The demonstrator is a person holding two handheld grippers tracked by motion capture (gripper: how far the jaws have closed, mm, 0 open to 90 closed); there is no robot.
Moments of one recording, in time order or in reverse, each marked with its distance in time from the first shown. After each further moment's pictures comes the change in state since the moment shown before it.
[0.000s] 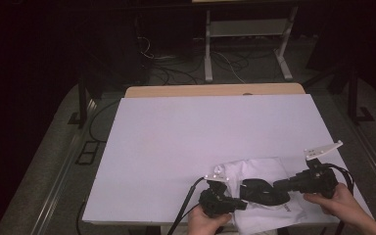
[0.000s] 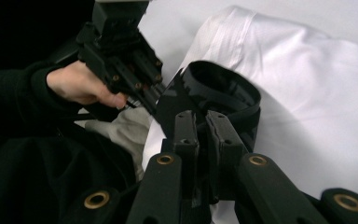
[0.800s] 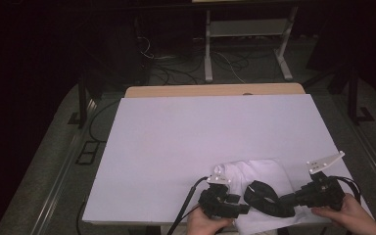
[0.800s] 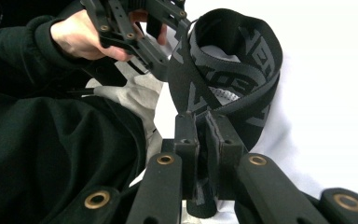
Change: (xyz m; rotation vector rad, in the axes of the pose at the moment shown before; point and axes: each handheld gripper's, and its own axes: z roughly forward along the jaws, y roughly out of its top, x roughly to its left) left arm -0.011 0.001 -0.006 0.010 0.076 0.099; right arm 0.007 -0.025 -0.002 0.093 0.030 -0.018
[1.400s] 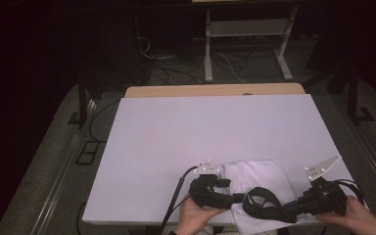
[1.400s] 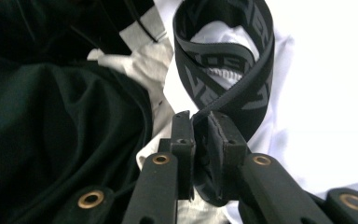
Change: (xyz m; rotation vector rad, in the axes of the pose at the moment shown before) left arm 0.010 0.022 -0.037 -0.137 0.009 0.051; right arm 0.009 -0.003 0.001 0.126 0.012 -0.036
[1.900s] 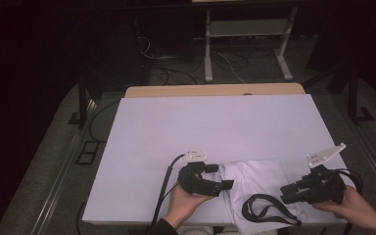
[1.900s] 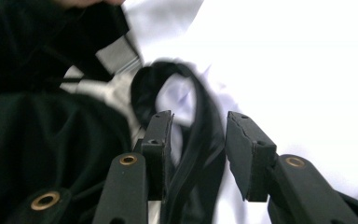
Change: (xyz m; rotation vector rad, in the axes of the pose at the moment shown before) left arm 0.024 0.016 -0.024 -0.049 0.037 0.037; right arm -0.002 0.026 -0.013 -0.102 -0.103 -0.012
